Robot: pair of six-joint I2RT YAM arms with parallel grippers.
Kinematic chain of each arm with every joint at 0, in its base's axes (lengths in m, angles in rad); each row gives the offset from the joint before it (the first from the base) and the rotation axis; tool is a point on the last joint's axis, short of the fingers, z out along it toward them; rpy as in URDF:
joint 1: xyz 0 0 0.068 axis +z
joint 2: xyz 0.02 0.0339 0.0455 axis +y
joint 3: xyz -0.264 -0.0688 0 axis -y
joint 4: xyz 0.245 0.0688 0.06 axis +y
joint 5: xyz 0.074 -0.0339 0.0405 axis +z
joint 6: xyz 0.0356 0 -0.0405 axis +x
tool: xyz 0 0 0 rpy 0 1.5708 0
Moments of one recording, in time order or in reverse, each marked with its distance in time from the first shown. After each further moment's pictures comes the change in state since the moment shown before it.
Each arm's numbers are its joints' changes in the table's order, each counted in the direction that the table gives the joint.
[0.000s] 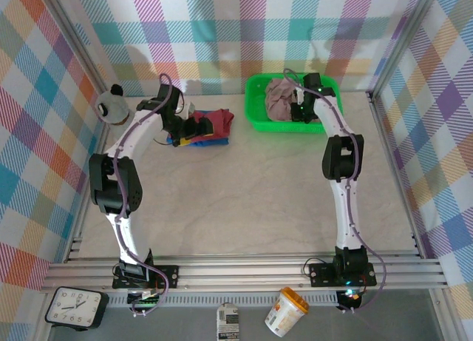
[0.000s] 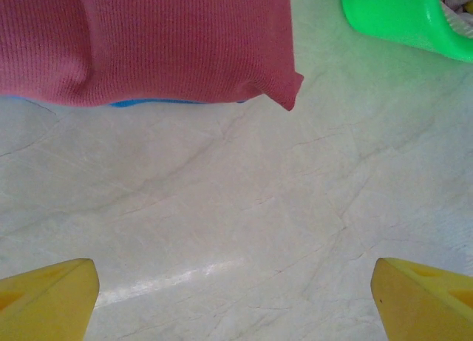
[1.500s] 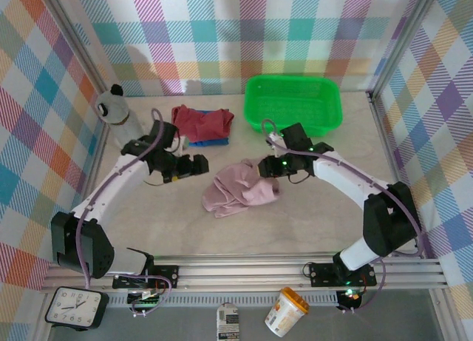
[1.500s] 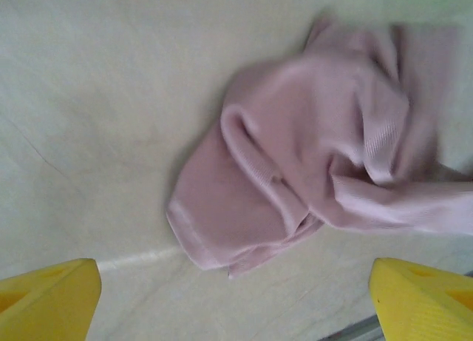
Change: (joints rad) left arm -0.144 -0.546 -0.565 -0.008 0.122 -0.097; right arm 0.352 -1.066 -1.394 -0.393 0.197 0.254
